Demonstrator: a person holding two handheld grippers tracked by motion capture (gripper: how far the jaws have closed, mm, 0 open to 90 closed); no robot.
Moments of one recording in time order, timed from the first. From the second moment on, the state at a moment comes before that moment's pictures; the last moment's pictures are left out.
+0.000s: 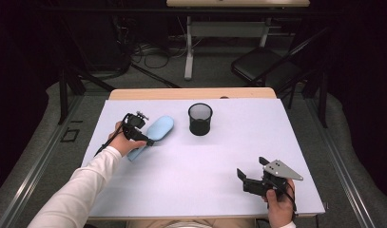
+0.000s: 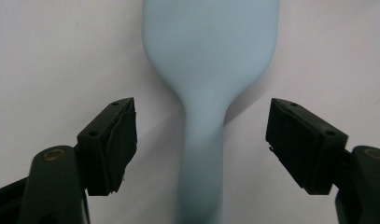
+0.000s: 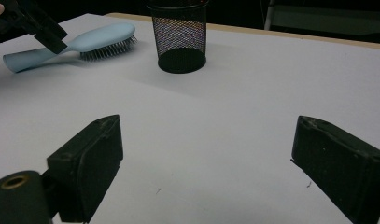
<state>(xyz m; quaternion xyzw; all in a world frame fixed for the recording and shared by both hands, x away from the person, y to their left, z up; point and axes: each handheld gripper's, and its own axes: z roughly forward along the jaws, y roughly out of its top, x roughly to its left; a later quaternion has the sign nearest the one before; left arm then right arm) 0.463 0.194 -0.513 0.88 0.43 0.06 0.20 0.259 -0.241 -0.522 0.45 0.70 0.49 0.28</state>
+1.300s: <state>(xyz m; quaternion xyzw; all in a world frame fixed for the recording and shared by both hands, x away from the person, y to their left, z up) 0.466 0.186 -0.532 0.88 0.43 0.07 0.18 0.259 -0.241 -0.523 0.45 0.70 0.48 0.27</state>
